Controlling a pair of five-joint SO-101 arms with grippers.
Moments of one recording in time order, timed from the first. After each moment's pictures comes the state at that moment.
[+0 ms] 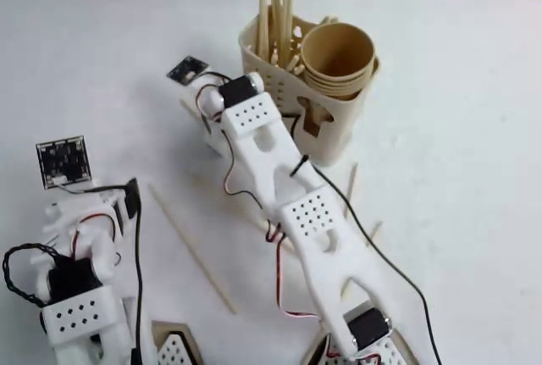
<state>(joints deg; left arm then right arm) -26.4 -76.3 80.4 49.7 -7.0 -33.4 70.6 -79.0 97.1 22.2</state>
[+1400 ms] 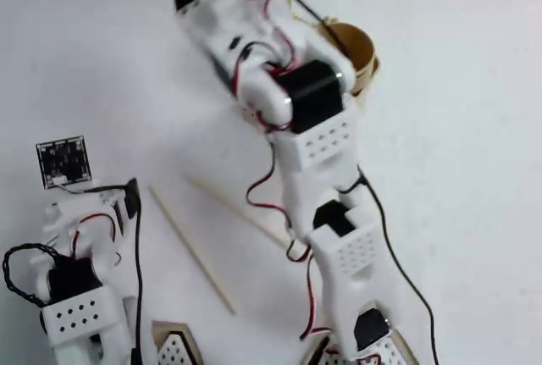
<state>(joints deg) -26.4 -76.3 80.4 49.7 -7.0 -32.4 32.9 -93.9 79.4 15.4</state>
